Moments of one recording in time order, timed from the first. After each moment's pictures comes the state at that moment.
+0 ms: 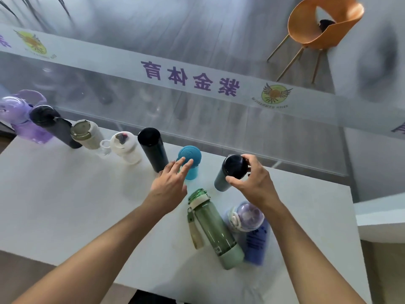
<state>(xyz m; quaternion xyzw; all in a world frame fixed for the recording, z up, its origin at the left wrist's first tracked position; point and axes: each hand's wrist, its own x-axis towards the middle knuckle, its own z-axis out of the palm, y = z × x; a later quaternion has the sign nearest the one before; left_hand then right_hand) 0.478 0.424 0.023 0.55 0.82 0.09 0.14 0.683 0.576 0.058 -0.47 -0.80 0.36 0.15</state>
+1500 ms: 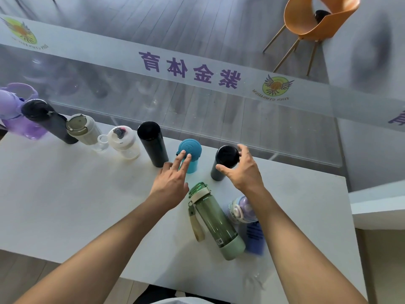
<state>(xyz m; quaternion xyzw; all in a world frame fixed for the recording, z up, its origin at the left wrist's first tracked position) 0.481 0.421 0.021 0.54 0.82 0.05 0.17 0.654 0.575 0.029 -0.52 -0.77 0.35 0.13</state>
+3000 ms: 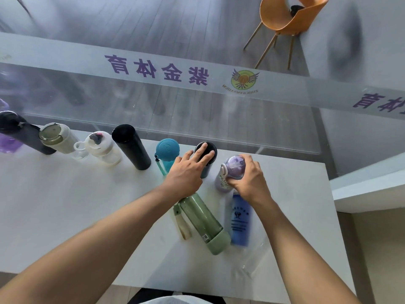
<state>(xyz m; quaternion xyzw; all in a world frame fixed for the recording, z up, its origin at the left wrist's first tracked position) 0.539 0.490 0.041 0.66 0.74 0.02 0.14 0.736 0.572 0.031 -0.53 -0.77 0.33 0.16</state>
